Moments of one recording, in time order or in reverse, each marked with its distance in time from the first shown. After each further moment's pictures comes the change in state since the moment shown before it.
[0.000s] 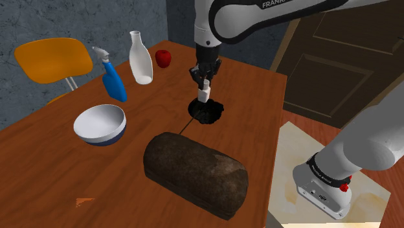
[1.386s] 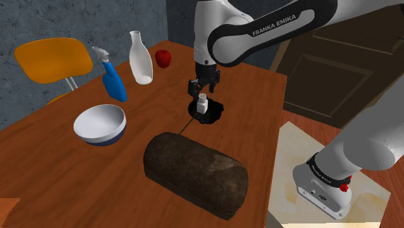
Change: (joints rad) arm 0.002 0.053 0.001 -0.099 -0.027 0.148 0.021
